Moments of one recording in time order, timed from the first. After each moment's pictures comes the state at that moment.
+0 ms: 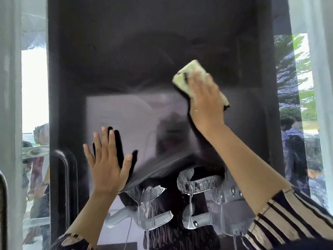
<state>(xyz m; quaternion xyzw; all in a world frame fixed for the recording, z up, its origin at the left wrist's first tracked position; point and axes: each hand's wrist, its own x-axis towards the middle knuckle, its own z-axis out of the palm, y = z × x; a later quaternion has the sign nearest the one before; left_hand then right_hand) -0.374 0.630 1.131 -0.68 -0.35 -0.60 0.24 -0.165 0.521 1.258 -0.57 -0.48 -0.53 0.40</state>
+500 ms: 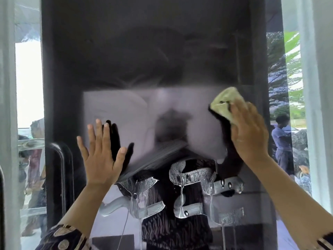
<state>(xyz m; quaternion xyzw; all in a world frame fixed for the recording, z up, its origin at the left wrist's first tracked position) -0.377 0.620 1.131 -0.69 -0.36 -0.59 0.25 -0.076 0.463 1.173 -0.54 -0.43 -0.60 0.41</state>
